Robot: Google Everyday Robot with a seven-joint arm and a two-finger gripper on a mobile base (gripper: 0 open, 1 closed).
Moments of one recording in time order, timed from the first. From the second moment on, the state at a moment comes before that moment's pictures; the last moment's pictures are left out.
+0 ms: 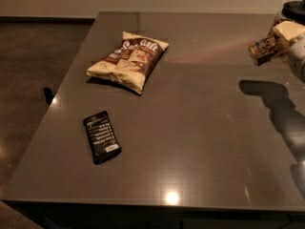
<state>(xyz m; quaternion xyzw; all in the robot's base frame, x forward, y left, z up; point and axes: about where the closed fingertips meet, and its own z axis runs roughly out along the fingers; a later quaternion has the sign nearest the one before) 0.621 -0.361 0.976 -0.64 0.38 -0.58 0.32</state>
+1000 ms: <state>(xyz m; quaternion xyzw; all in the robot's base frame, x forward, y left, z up) 0.626 -0.365 0.977 -0.65 0.33 -0.63 0.27</state>
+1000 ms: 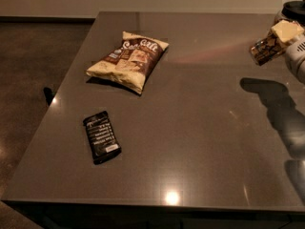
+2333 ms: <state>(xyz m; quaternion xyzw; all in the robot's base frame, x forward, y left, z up) 0.599 -0.316 0.972 -0.66 0.20 -0.64 0.34</state>
